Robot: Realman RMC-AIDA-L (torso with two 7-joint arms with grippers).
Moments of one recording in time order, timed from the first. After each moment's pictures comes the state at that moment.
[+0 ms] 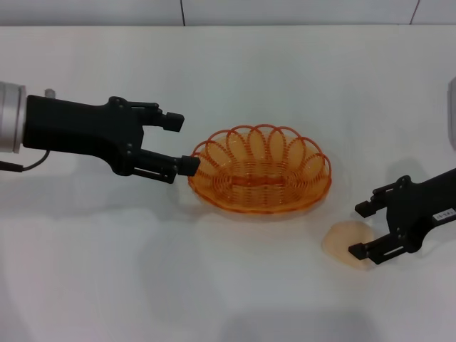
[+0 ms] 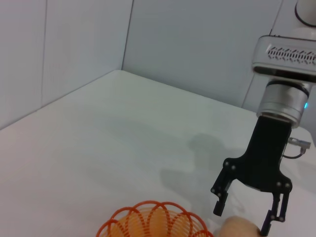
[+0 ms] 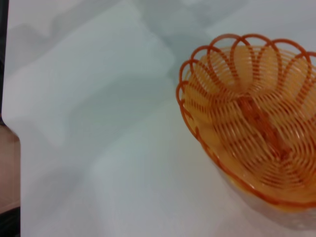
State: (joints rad) left arm -0.55 -2.05 0.86 1.04 2.03 1.78 -1.73; right arm 0.44 2.01 -1.34 -1.23 -2.20 -1.55 1.91
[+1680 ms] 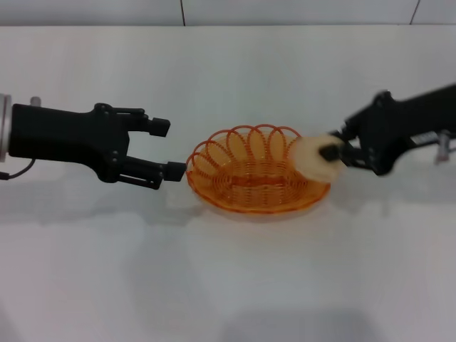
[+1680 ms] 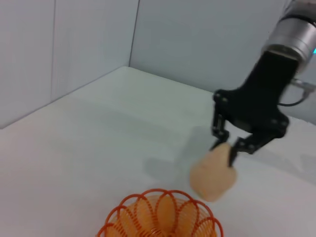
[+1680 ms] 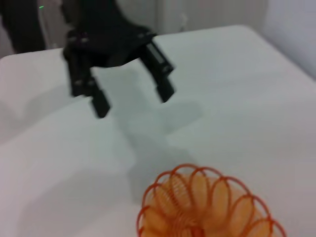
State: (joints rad) left arm -0.51 -2.03 0.85 1.04 2.03 1.78 -1.70; right arm 0.48 2.01 -1.33 -1.46 -2.09 -1.49 2.00
